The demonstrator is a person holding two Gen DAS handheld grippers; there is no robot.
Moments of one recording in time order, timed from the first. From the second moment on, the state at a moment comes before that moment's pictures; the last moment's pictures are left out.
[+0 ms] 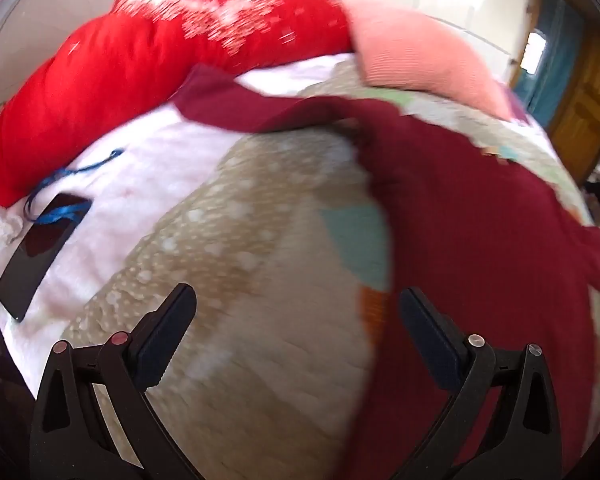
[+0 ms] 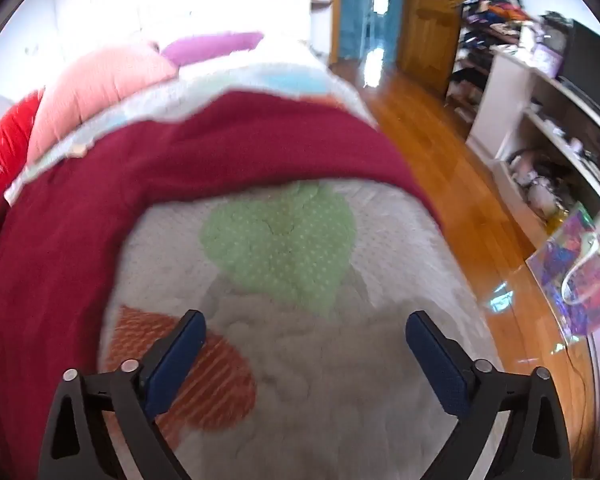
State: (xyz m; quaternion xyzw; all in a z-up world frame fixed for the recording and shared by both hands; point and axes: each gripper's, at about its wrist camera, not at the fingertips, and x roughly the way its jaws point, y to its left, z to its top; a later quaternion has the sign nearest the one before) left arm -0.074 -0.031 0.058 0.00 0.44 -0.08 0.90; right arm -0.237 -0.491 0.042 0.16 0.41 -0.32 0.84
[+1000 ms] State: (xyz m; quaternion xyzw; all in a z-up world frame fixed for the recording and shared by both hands) left arm -0.144 -0.115 0.105 0.05 0.37 -0.18 0.91; right arm -0.199 -0.309 0.110 0.09 0.35 -0.17 0.92
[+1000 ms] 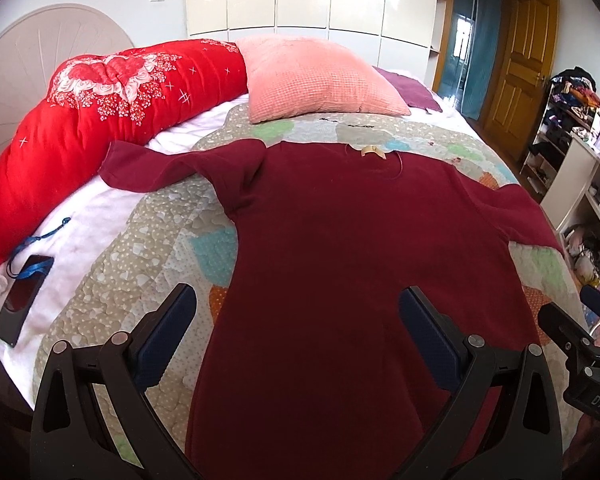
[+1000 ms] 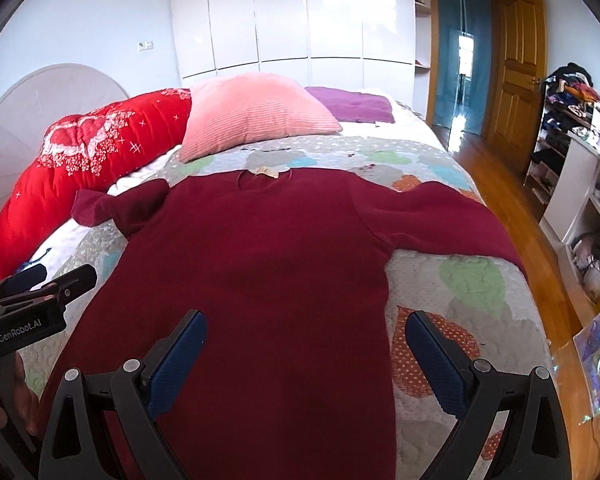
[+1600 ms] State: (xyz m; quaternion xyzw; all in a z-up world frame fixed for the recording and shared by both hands) left arm -0.137 -0.115 0.087 0.06 0.39 -0.18 0.90; right arm -0.188 -0.310 0.092 0.10 0.37 -0.16 0.91
